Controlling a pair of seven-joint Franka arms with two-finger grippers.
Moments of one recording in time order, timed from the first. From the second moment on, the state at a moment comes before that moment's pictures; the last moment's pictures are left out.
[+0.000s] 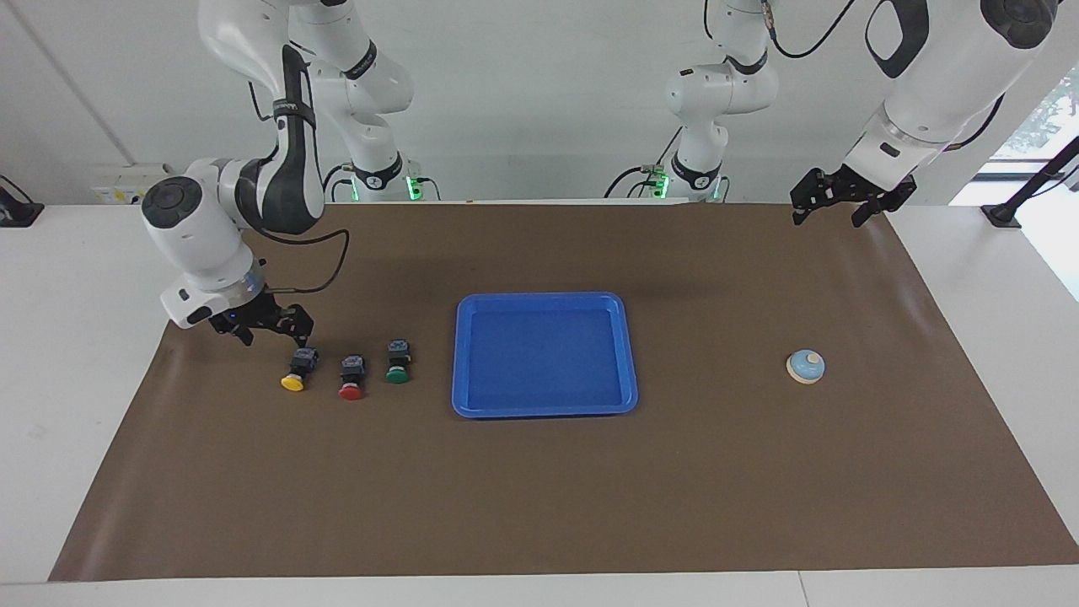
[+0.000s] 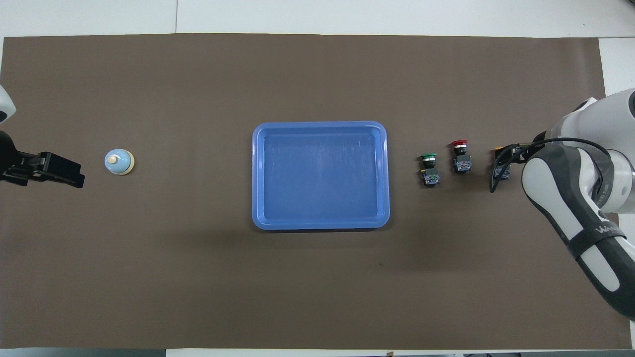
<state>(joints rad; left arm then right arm) 0.03 -0.03 -0.09 -1.63 -0.01 1.46 0.06 -0.05 0.21 -0.06 -2.01 -0.02 2.17 -0.04</state>
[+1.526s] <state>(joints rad) 0.03 -0.03 -0.09 -1.63 -0.01 1.46 0.06 0.06 0.28 -0.04 -1.84 0.03 1.99 0.05</state>
